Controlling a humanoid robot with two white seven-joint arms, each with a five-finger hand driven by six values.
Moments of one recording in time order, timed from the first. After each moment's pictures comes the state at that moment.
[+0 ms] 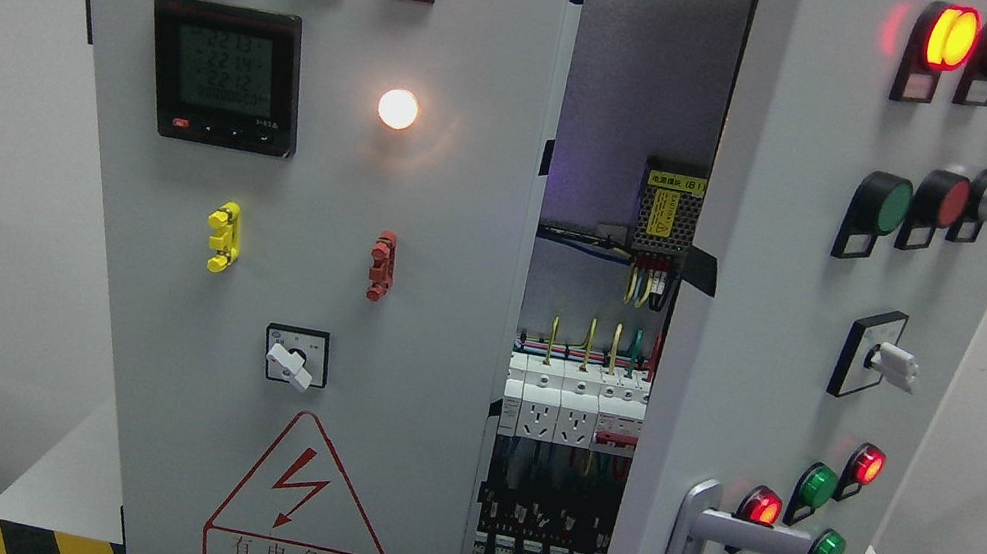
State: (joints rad) left arm 0.32 0.32 0.11 -0.52 0.65 -0.16 -0.67; right arm 0.13 0.12 0.00 -0.14 0.00 0.05 0.00
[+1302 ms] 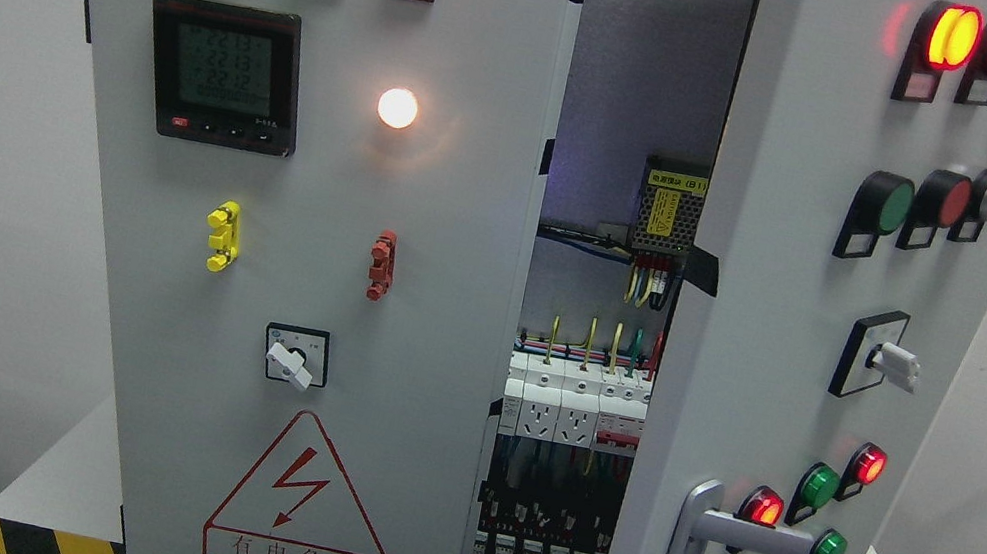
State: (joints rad) left arm -0.46 1.34 0.09 -1.38 1.57 0.32 -1.25; right arm 0.13 0.12 0.00 -0.14 0.00 0.05 0.00
